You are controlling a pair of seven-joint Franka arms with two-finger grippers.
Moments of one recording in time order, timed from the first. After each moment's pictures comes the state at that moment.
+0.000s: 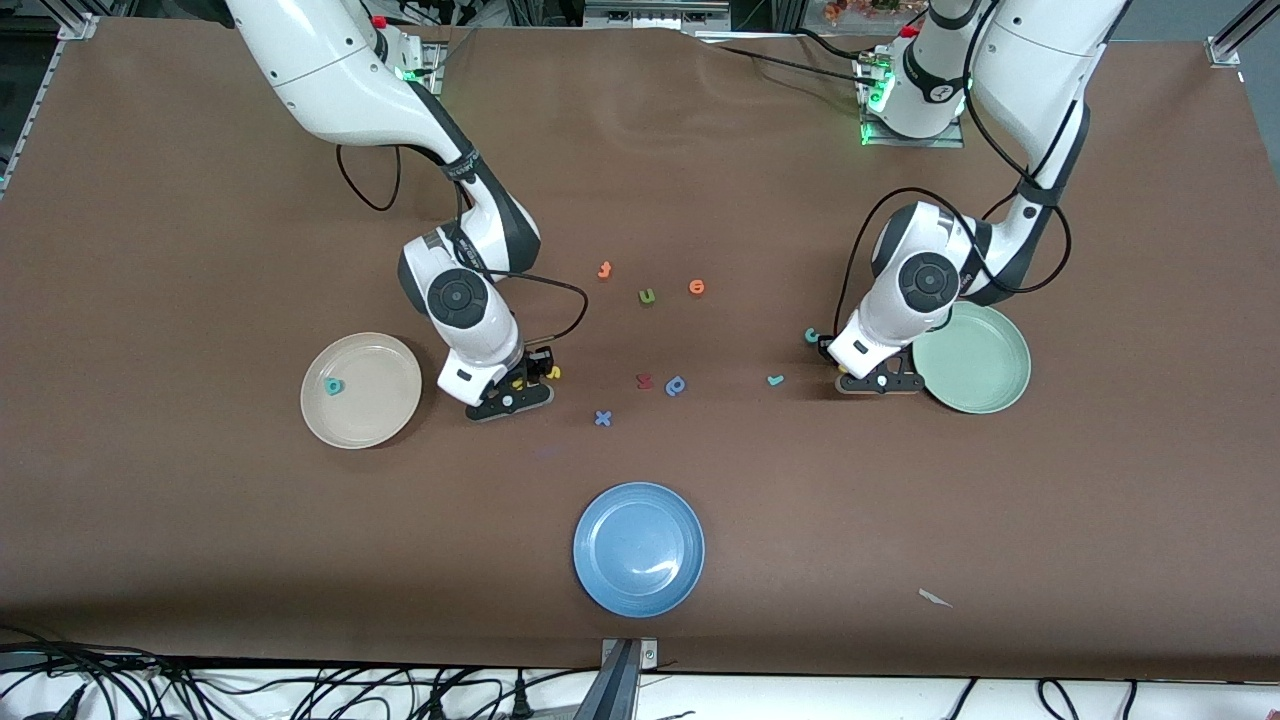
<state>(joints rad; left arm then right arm) -0.21 0.48 -0.11 -2.15 0.06 2.55 -0.37 0.45 0.69 0.07 -1.76 -0.08 2.47 0.27</state>
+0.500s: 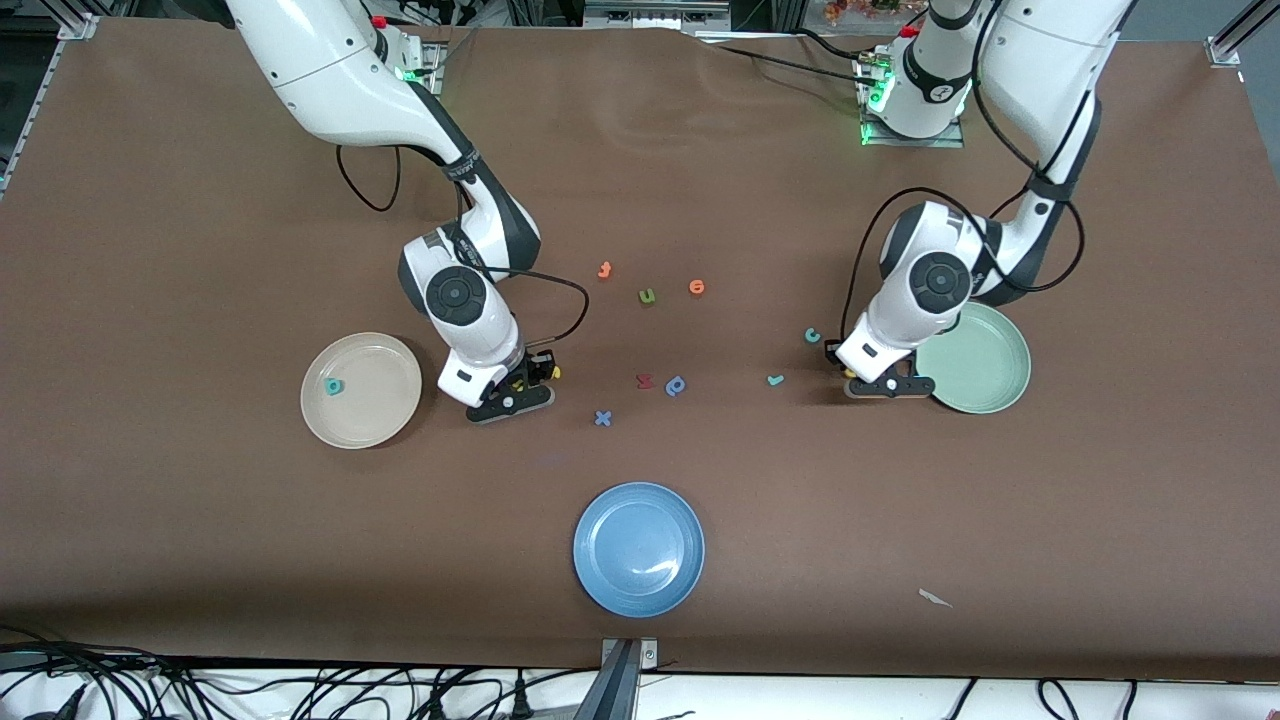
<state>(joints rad) -0.18 0.43 -0.10 -2.12 0.06 2.48 -0.35 0.45 0.69 0.07 -1.76 -0.08 2.50 0.27</state>
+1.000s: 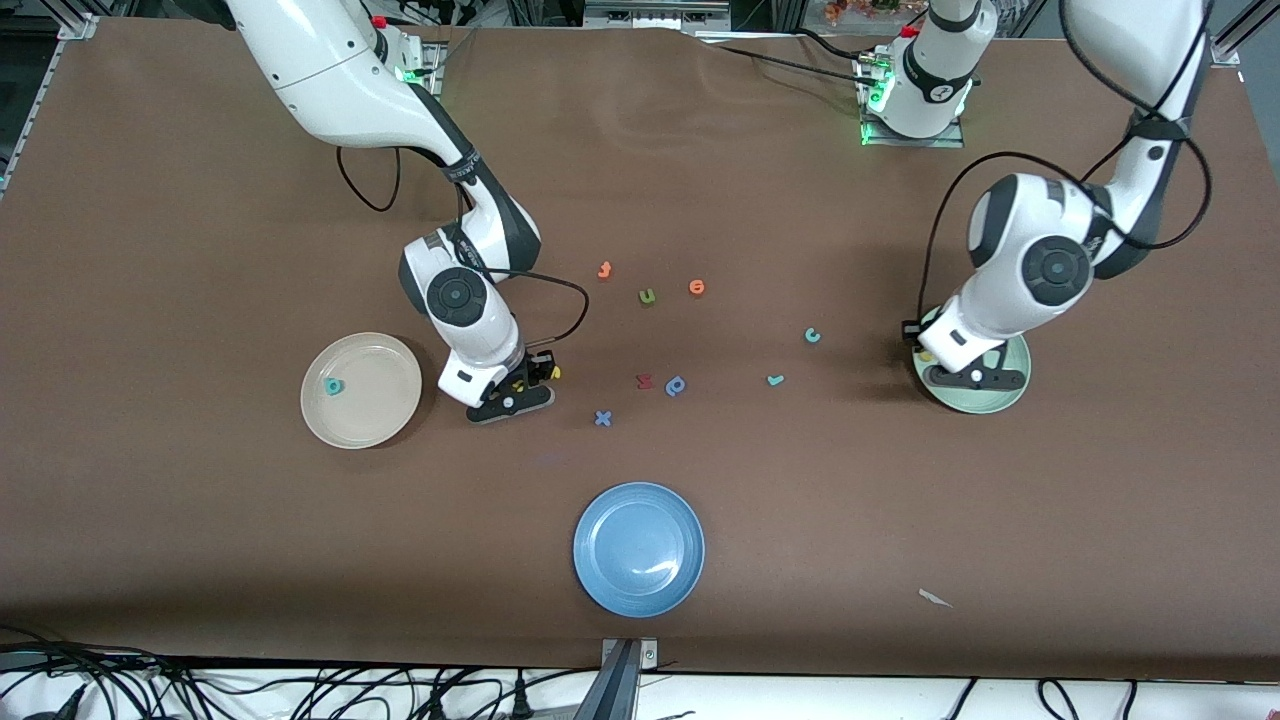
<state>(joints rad) -0.03 0.26 -0.09 -2.15 0.06 2.25 -0.09 0.45 0.69 0.07 -1.76 -0.08 2.50 0.27</state>
